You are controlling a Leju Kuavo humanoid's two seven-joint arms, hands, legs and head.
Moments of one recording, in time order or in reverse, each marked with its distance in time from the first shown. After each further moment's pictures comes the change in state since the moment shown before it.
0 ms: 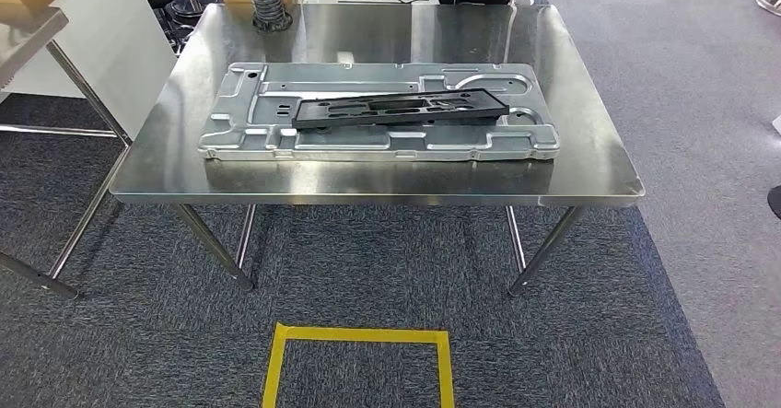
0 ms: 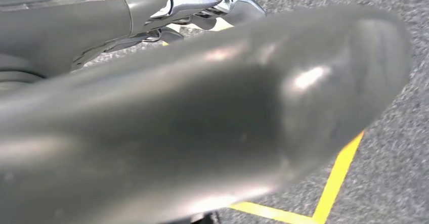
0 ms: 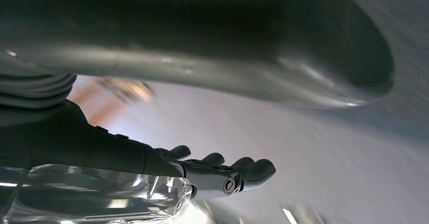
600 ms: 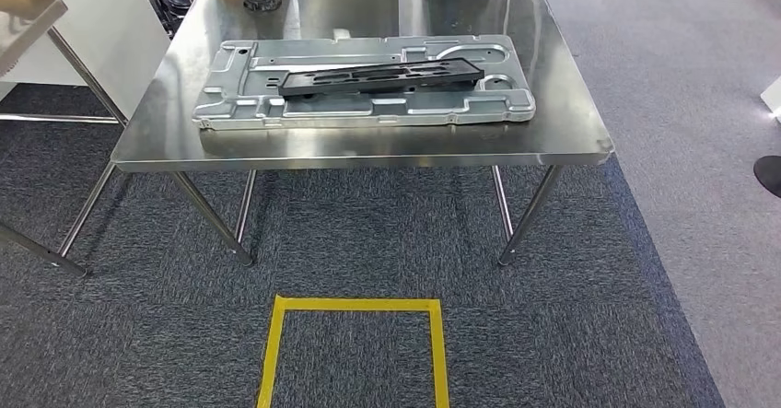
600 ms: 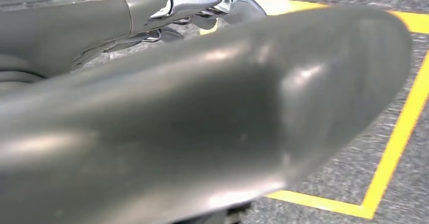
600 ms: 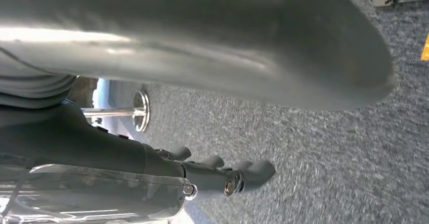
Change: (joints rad) left arm -0.003 -0.010 -0.021 0.018 -0.022 -0.019 0.002; right arm -0.057 0.082 -0.038 0.258 0.025 0.407 0.185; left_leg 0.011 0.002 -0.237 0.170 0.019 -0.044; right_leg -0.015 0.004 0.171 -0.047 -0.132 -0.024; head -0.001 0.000
